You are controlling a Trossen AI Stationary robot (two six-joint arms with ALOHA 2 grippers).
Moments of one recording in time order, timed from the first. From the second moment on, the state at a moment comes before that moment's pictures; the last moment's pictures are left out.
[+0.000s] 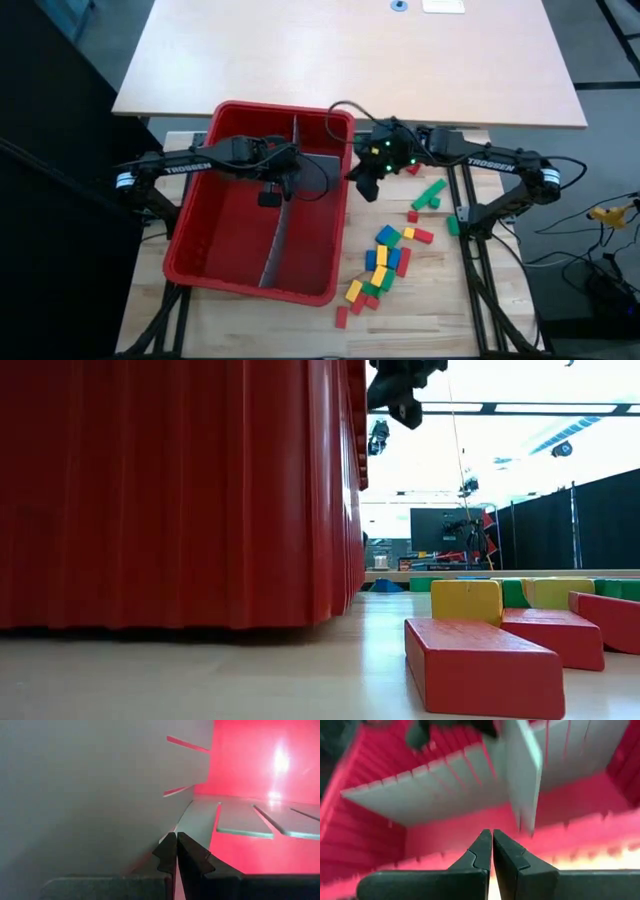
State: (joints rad) left arm 0.21 1.57 1.48 -1.17 -0.30 0.34; right arm -0.27 1.42 1.40 -0.66 -0.26 0.24
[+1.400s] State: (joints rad) left arm 0.21 1.57 1.48 -1.15 -0.28 0.36; right arm -0.35 1.50 1.40 -0.36 -0.27 0.29
